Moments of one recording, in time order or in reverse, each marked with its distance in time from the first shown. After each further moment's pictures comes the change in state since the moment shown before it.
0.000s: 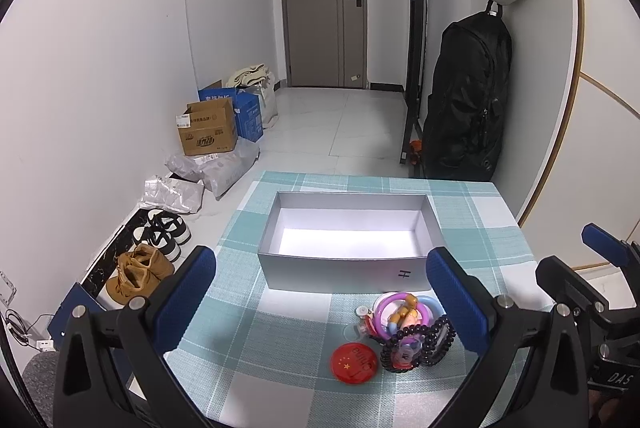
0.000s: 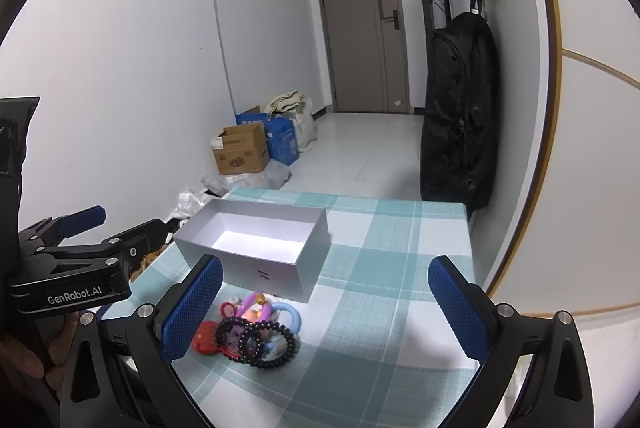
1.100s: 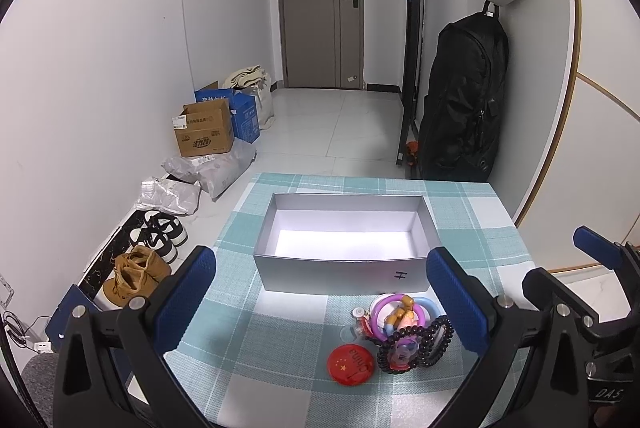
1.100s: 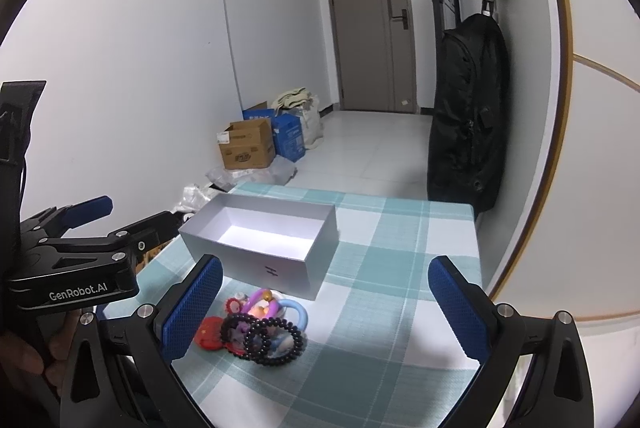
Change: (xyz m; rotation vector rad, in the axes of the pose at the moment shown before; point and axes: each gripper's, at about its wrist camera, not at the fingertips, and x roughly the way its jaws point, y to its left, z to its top) left arm 0.000 -0.004 -0.002 0.002 -0.004 -0.008; right arm 0.005 0.007 -0.001 -0.024 0.015 0.019
